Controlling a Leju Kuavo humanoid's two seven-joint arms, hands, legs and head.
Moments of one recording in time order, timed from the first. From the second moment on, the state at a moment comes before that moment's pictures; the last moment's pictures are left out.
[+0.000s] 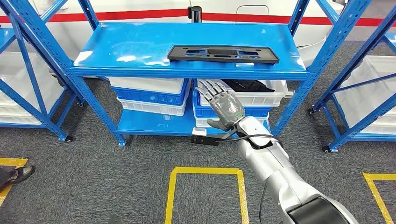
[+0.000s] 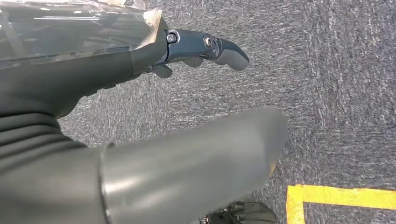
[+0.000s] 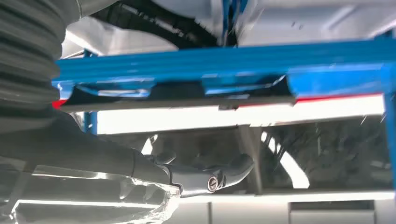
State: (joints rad) left arm -0.06 -0.14 0.38 -0.20 -0.61 0.32 0.00; right arm -0.83 0.10 0.56 -0.59 1.20 -0.51 -0.38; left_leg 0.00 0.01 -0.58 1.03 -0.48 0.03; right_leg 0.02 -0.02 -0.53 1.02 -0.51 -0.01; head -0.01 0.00
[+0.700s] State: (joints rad) left arm -0.05 -0.14 0.40 -0.19 -0.63 0.31 0.01; right arm -0.91 0.11 0.59 -0.43 1.16 -0.50 -0.36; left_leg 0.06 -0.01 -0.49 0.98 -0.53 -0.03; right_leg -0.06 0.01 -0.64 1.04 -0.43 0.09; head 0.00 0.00
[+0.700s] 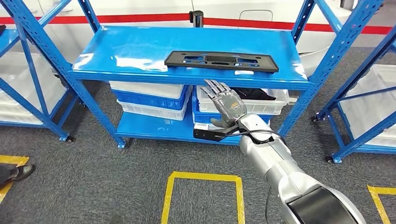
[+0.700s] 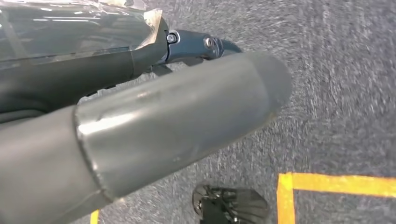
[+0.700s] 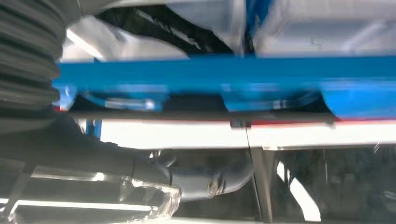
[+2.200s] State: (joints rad) left arm -0.04 -0.07 0.44 -0.17 -0.64 0.17 -0.19; right arm -0.86 -0.23 0.72 -0.90 0.88 -0.34 -0.27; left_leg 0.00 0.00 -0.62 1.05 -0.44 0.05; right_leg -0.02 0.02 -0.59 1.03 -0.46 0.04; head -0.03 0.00
